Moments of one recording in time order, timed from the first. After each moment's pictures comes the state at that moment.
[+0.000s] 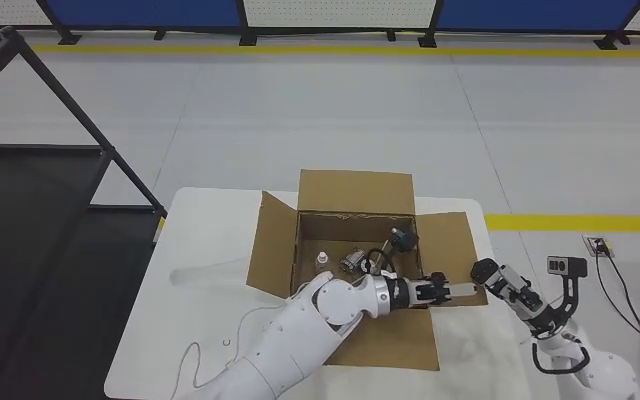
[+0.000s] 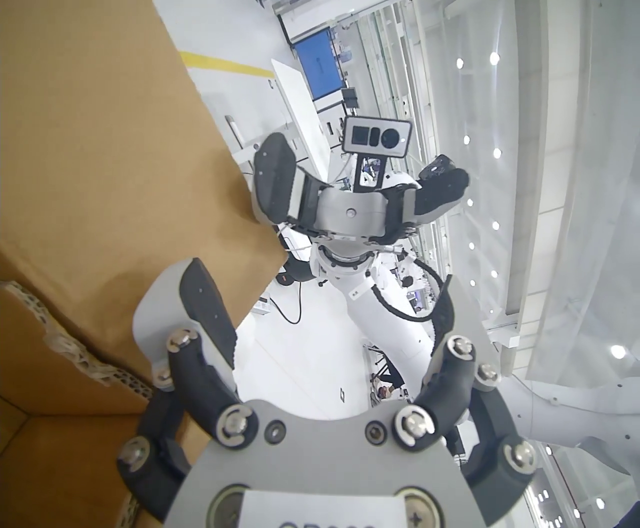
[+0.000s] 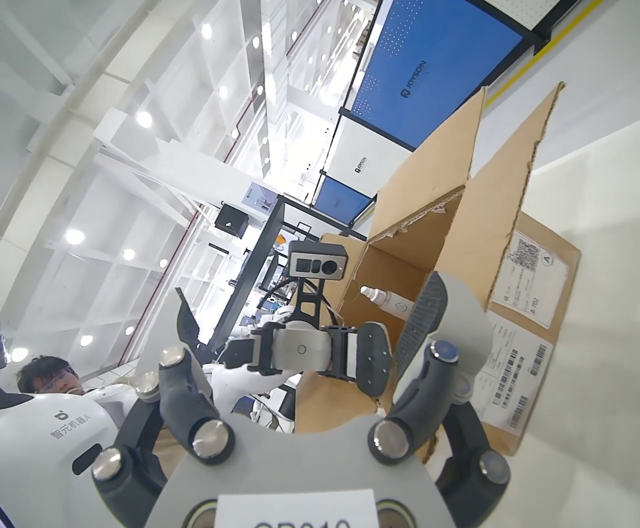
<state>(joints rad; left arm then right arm) 0.48 -1.67 -0.60 -0.80 -0.16 -0.53 -0.58 -1.19 -1.11 1.71 -1.29 0.45 -0.70 0.95</state>
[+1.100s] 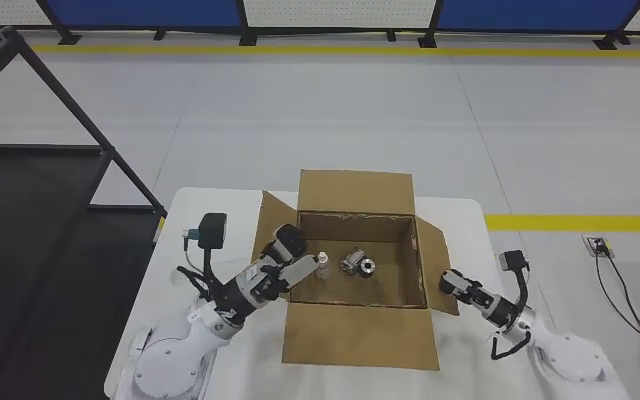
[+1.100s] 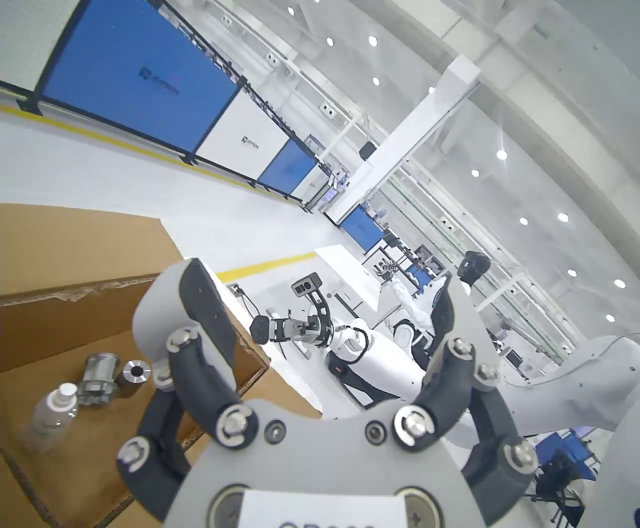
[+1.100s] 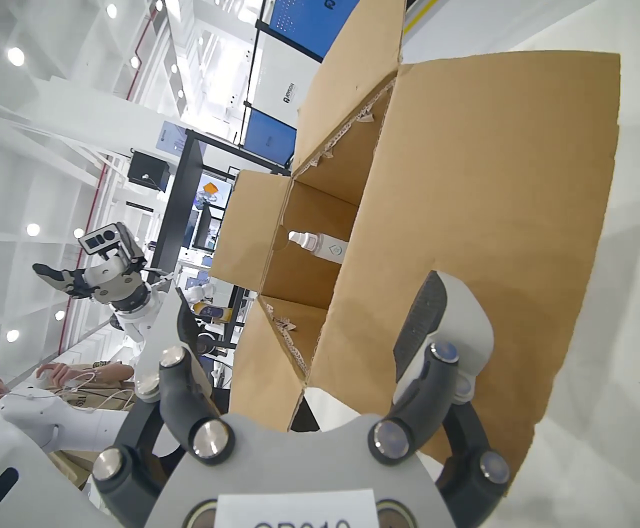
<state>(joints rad) 1.21 -1.37 -1.47 -1.98 0.22 -0.43 -0.61 -1.13 -1.10 1.54 -1.28 0.12 -0.56 0.83</state>
